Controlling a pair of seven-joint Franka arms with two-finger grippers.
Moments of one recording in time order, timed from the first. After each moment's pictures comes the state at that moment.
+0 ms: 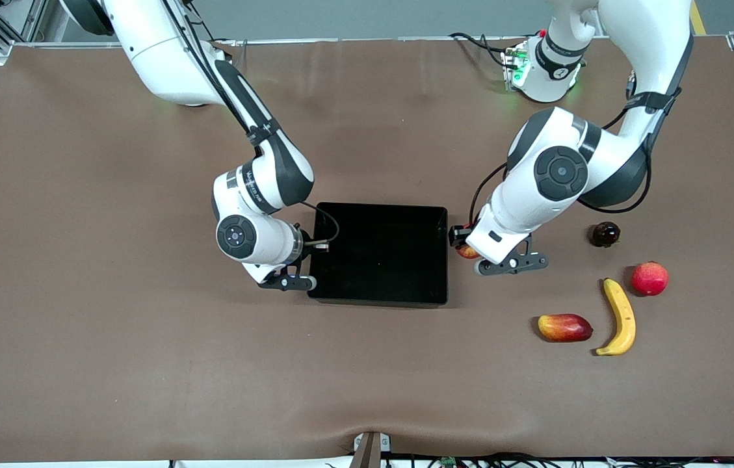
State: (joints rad) left arm -0.13 0.42 -0.39 -1.65 0.03 2.05 -0.62; right arm 0.55 0.67 -0.05 -1.53 0.40 2.07 0.38
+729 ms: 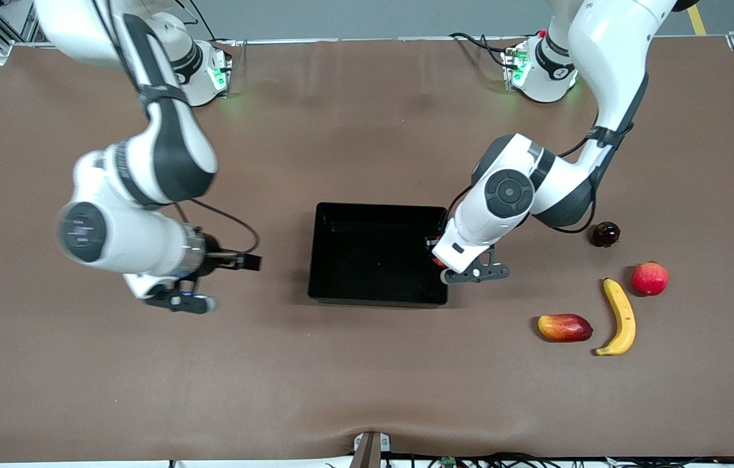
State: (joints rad) left arm -0.21 0.56 -0.39 -1.62 0.10 2.14 -0.69; right arm 0.44 0.55 -0.22 -1.26 0.35 1.67 0.35
